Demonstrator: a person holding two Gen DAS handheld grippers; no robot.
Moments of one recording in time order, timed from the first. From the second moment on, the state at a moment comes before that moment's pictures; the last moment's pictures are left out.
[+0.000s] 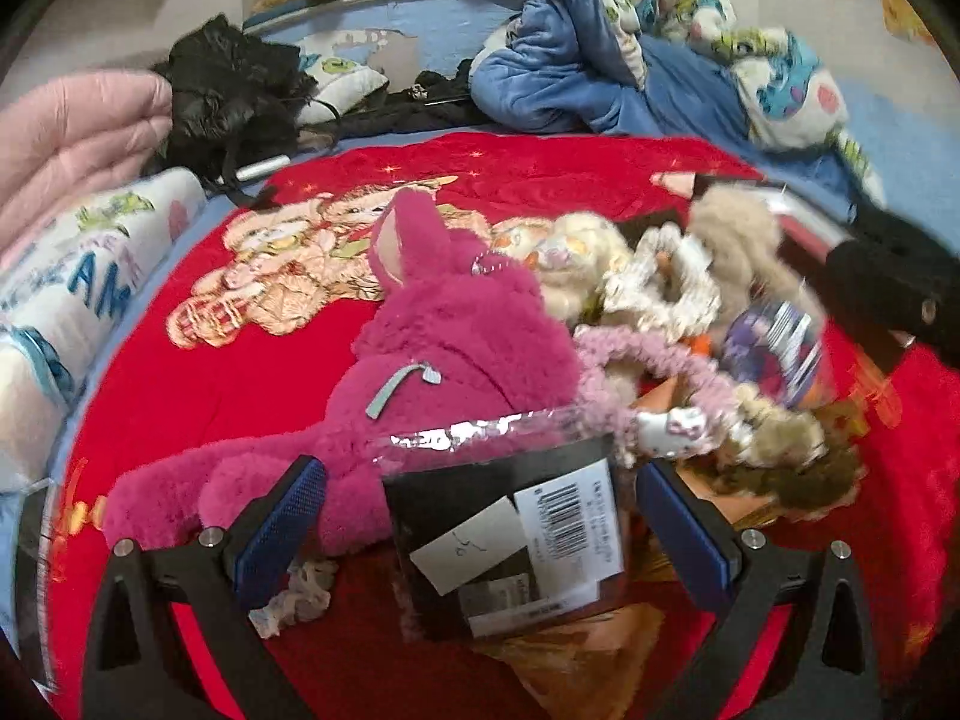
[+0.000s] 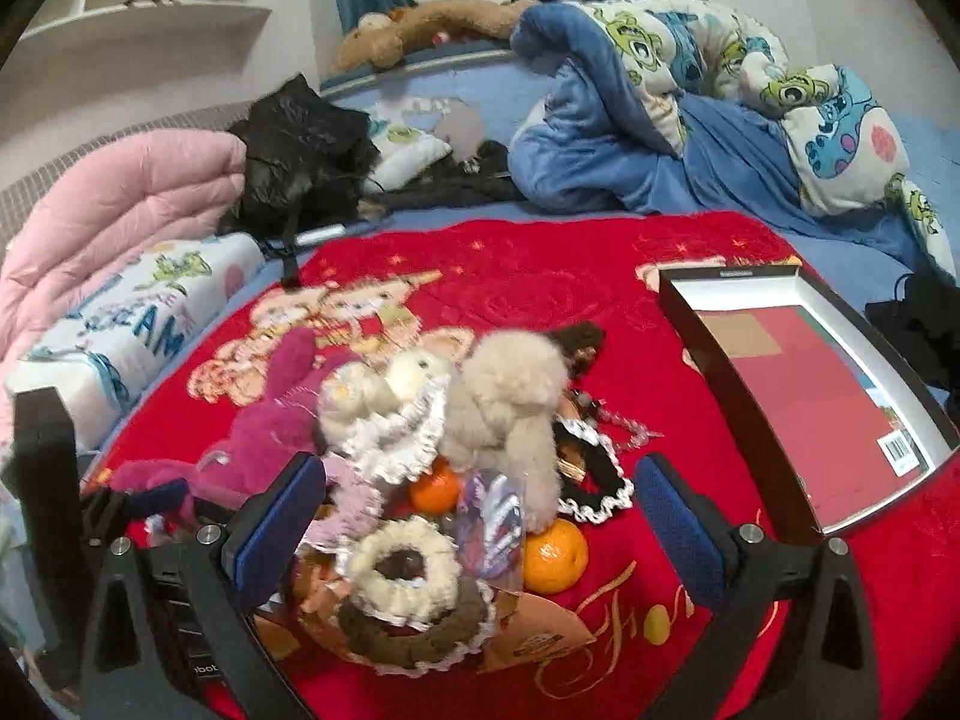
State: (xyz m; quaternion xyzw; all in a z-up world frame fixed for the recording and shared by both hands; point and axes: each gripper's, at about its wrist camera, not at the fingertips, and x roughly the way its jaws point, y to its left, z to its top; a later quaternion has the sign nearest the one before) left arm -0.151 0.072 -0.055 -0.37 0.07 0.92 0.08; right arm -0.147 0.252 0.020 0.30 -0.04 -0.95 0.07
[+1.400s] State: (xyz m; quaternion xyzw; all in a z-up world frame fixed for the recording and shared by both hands) left arm -0.148 0.049 -0.068 -0.46 0.00 0.88 0.10; right arm -0.158 0.264 -0.015 0.38 -0.12 -0.91 0.14
